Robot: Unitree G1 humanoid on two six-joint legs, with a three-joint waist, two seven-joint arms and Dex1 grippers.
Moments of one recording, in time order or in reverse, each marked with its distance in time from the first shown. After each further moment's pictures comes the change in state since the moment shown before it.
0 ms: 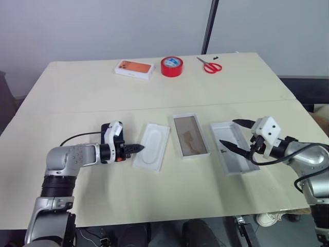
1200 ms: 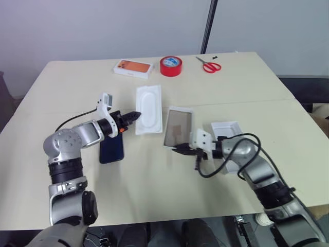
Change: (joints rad) left arm -0.207 -0.206 0.317 -0.036 -0.126 0.074 0.372; right arm -0.312 0.313 0.474 0.111 -0.213 -0.009 0.115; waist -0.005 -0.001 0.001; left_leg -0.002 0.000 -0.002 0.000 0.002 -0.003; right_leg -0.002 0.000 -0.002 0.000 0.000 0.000
